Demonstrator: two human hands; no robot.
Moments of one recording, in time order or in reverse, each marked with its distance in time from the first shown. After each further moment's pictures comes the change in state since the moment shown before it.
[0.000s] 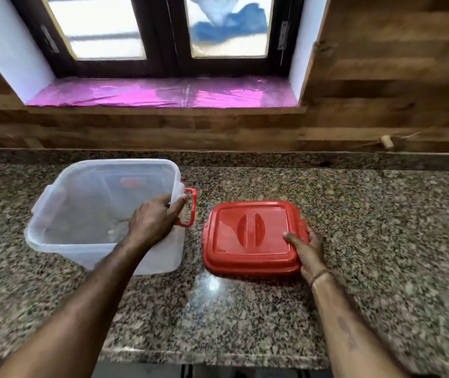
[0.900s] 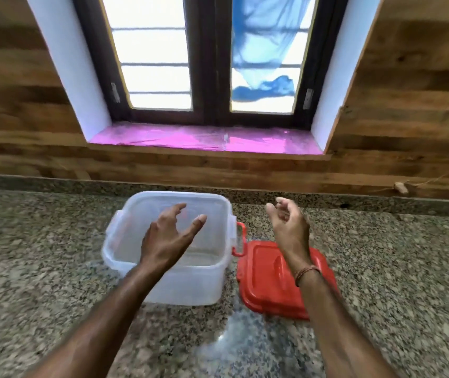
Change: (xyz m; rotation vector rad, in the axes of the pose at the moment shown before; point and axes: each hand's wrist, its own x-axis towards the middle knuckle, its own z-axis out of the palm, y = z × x) left_hand -0.032 -0.068 -0.082 -0.264 0.225 0.082; right_hand -0.128 -0.114 0.164 -0.436 0.013 -0.691
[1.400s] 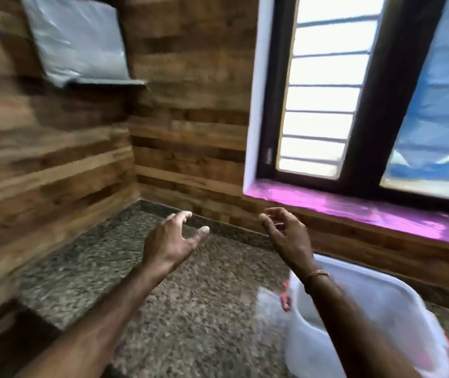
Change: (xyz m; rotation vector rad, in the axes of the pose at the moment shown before) left_hand 0.018 -0.232 -0.319 0.216 0.298 -0.134; right_hand -0.108 -0.278 0.291 0.060 -0.409 -0.410
